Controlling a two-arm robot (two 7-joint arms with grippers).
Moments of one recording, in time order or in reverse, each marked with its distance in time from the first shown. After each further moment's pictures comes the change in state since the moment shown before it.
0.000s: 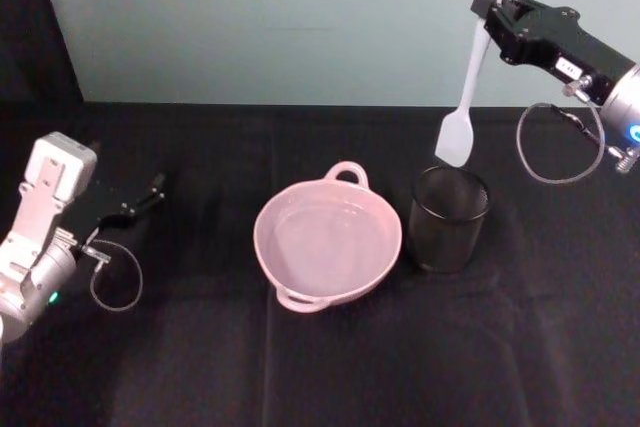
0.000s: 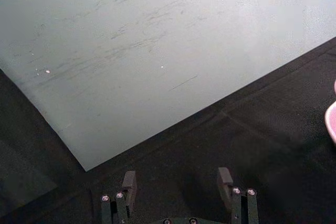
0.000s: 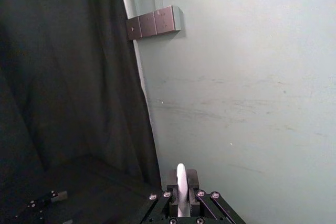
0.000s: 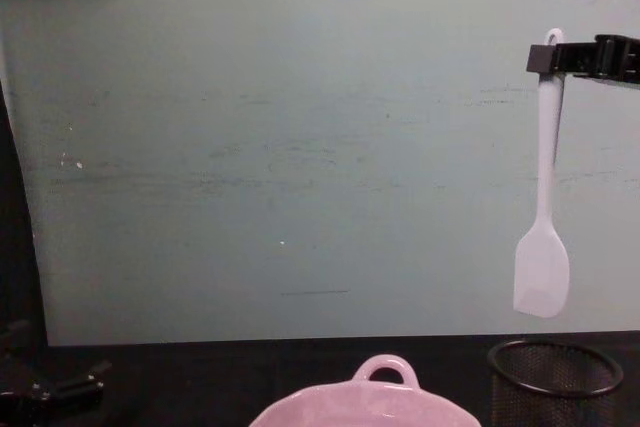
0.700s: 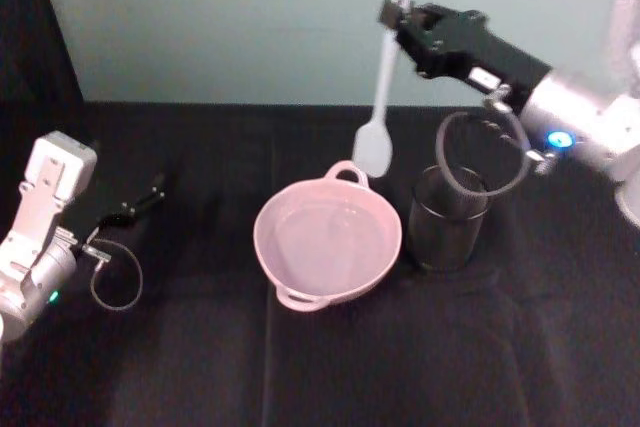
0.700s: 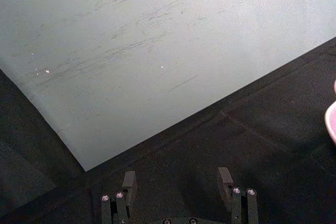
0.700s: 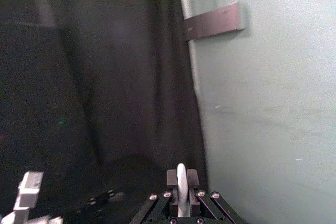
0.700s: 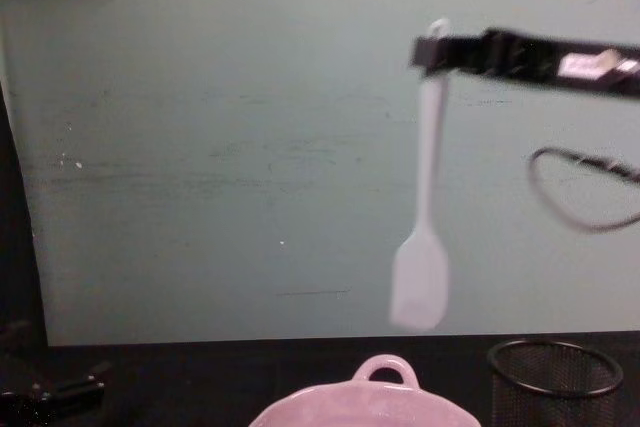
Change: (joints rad) left arm 0.000 0.000 0.000 0.000 0.000 0.000 0.000; right arm 0.076 -0.101 -0.118 0.048 -0.026 -0.027 0.120
